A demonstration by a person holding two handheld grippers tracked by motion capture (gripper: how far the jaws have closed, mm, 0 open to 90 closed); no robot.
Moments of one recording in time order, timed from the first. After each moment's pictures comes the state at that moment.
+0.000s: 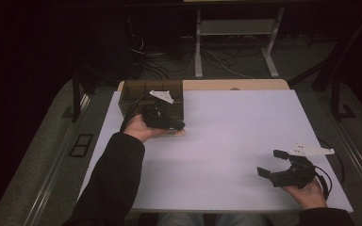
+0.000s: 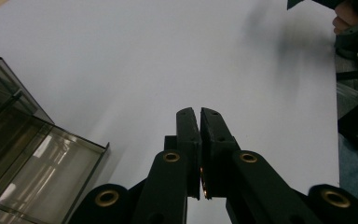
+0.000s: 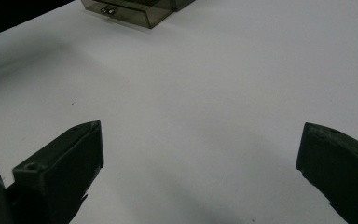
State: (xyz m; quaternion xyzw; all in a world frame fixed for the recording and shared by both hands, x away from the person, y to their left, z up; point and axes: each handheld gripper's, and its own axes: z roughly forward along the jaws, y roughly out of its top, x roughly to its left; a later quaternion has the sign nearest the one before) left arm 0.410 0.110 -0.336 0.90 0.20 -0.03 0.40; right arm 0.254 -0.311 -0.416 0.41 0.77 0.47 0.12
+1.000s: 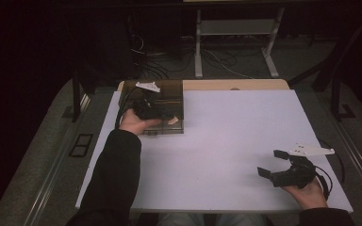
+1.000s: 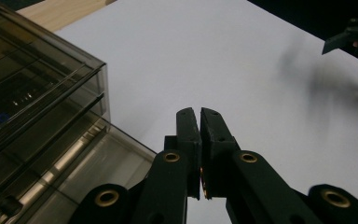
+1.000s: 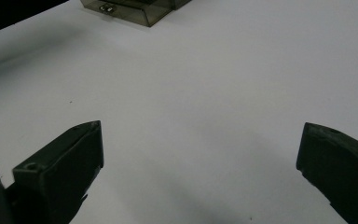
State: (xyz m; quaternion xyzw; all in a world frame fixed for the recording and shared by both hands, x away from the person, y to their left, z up) left arm 0.438 0.143 -0.340 0.86 0.27 0.00 0.44; right arm 0.255 -0.312 -0.416 0.41 0.78 0.47 0.12
